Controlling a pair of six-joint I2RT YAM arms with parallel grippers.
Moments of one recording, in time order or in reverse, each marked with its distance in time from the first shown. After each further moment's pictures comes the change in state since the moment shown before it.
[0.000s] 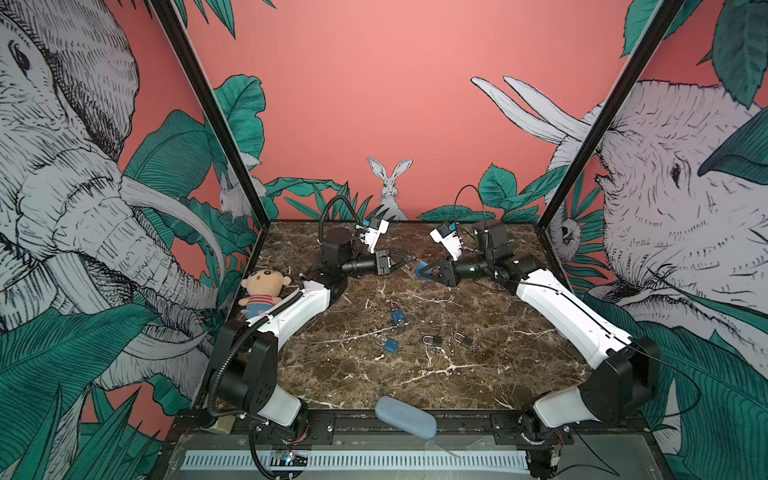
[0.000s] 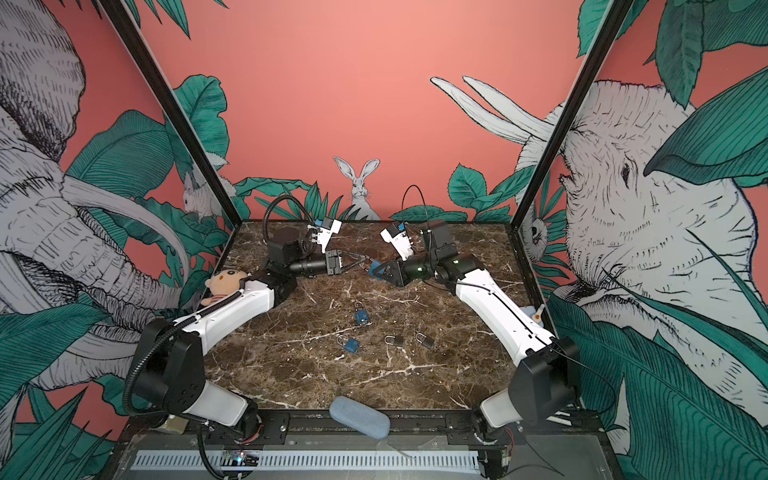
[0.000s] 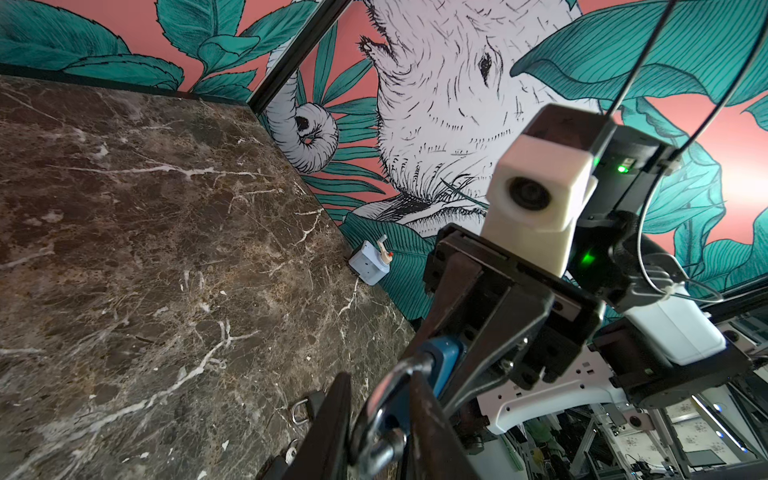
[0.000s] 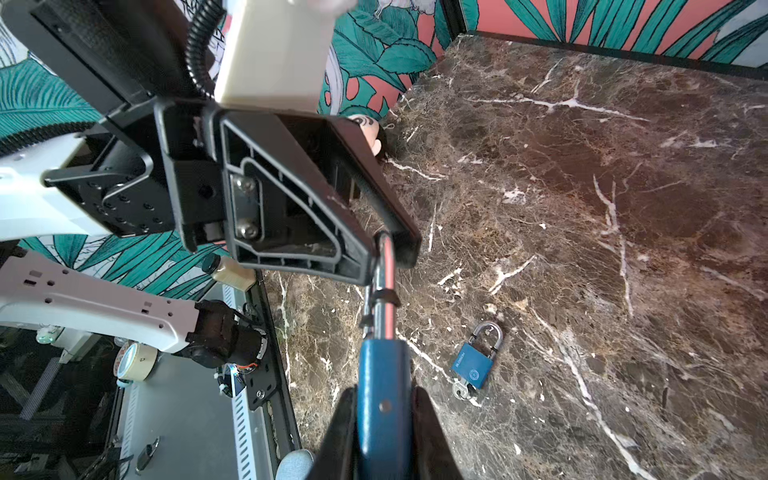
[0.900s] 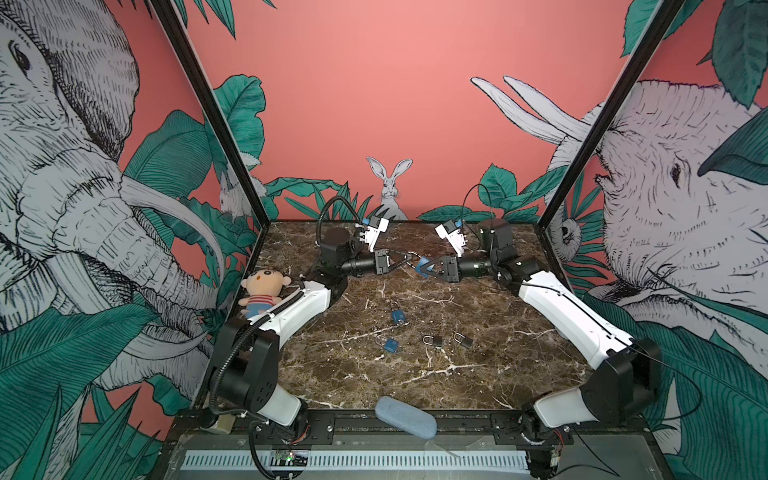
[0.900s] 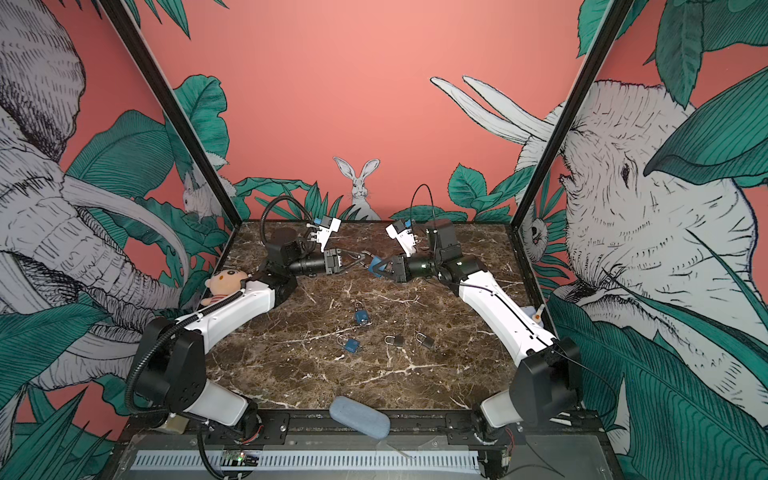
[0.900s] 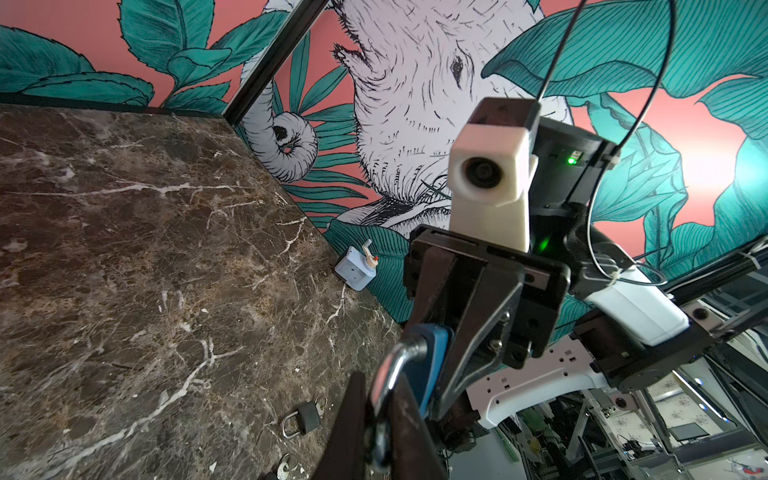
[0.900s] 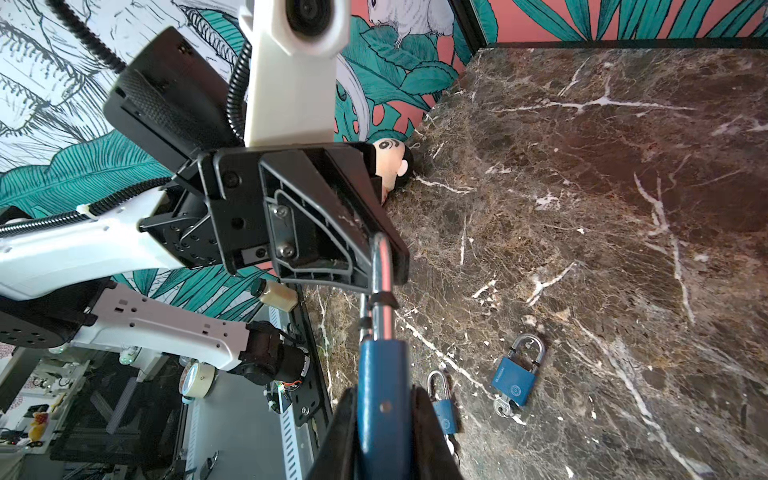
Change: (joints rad) left arm 0.003 0.030 -0.005 0.123 0.040 -0.045; right arm -0.028 -0.023 -0.059 0.124 -0.108 0.177
